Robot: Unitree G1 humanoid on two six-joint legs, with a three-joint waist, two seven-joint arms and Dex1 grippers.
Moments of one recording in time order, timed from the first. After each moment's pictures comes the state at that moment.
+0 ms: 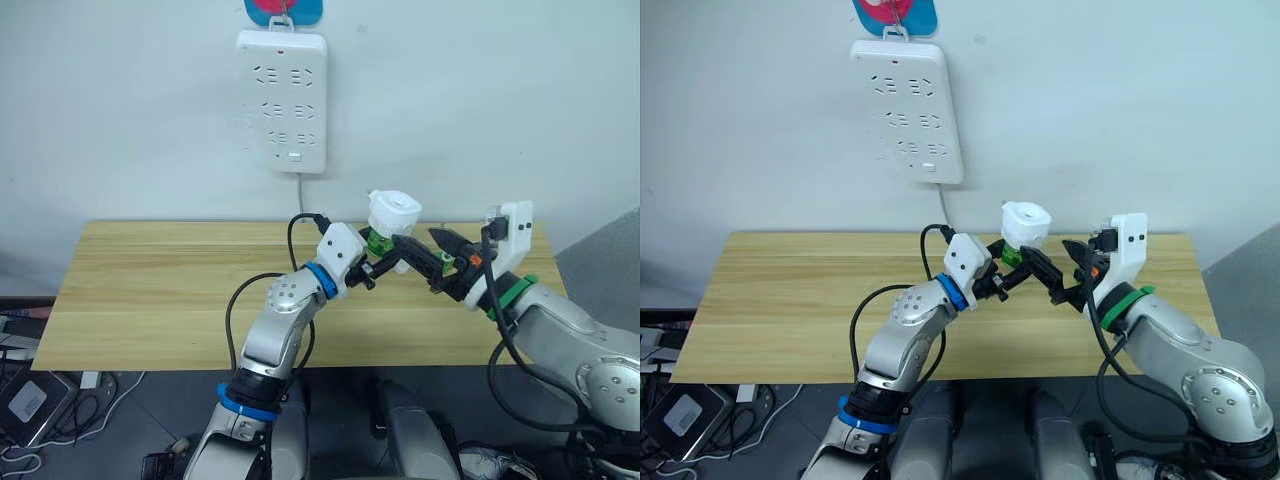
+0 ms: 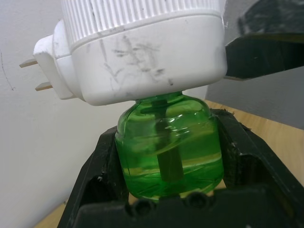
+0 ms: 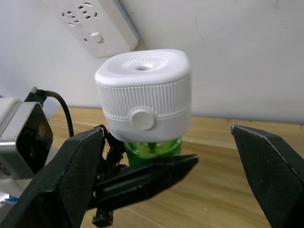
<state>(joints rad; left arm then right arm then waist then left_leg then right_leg) -0.42 0.02 -0.19 -0.04 -0.16 0.25 -0.62 -0.24 -0.54 -0.07 -0.68 1.26 0.81 -0.22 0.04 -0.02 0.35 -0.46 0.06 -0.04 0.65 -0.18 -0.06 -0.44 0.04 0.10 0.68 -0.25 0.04</state>
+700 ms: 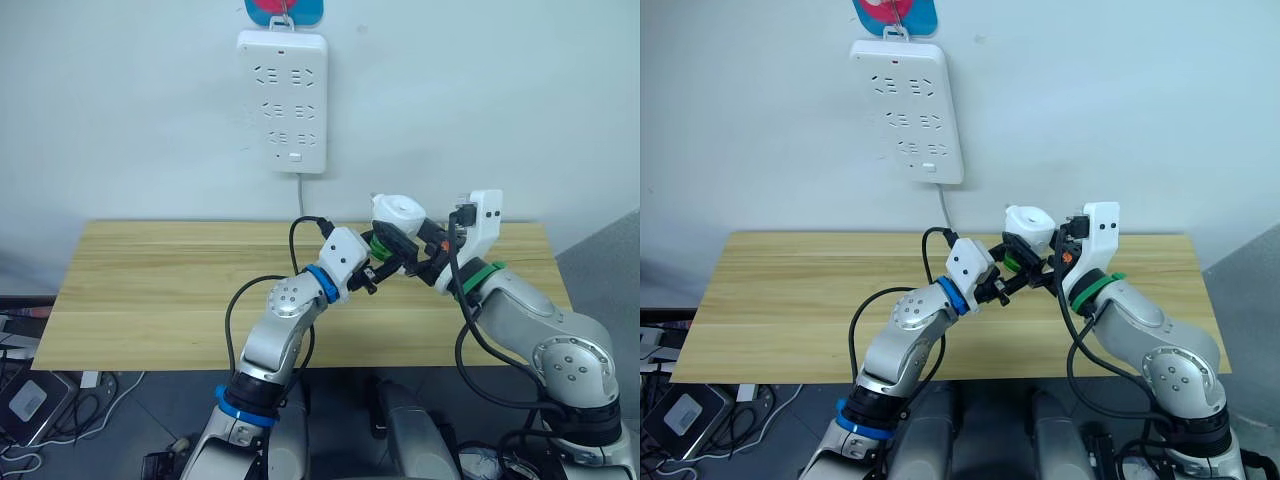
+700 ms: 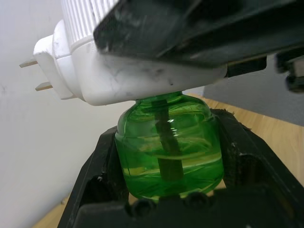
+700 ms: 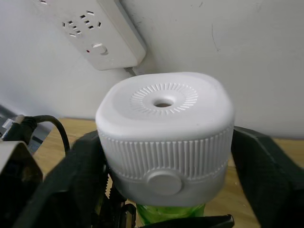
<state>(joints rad) -0.40 0.04 -0.23 -0.07 -0.16 0.26 -0.60 -0.34 -0.41 -0.01 -0.61 1.10 0.82 -0.21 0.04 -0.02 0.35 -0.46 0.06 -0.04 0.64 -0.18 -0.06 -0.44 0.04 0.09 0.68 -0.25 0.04</state>
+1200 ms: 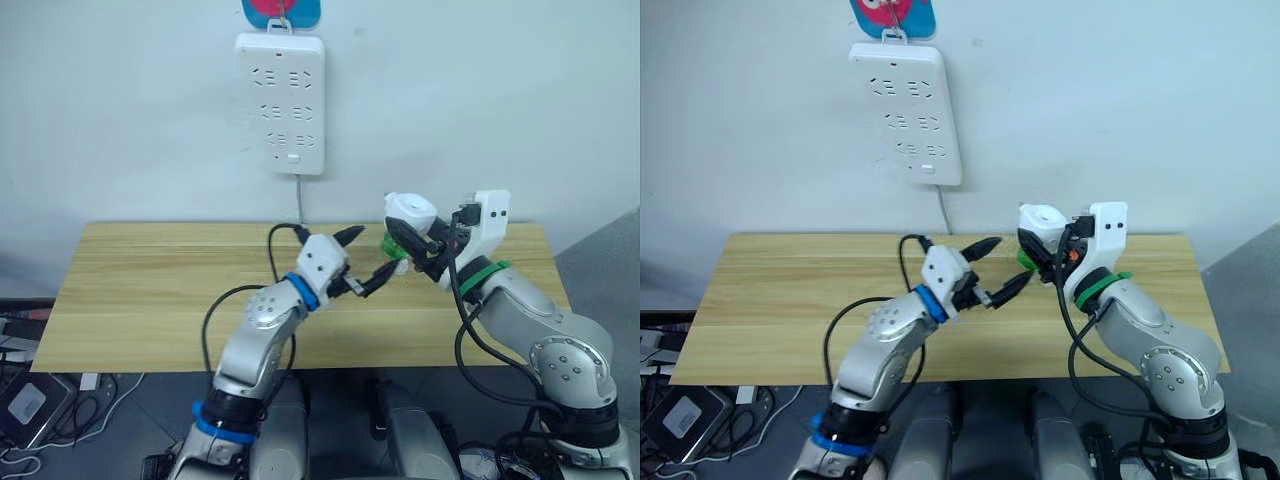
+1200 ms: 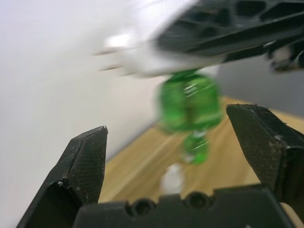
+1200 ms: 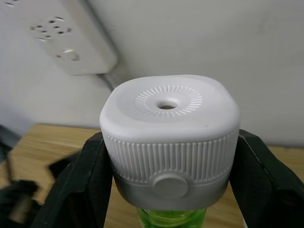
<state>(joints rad) -0.28 0.20 -0.12 -0.22 -0.21 0.22 -0.58 -0.31 -0.40 -0.05 -0.58 0.93 0.80 -0.17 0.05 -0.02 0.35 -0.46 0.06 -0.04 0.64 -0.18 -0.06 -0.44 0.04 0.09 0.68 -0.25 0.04</state>
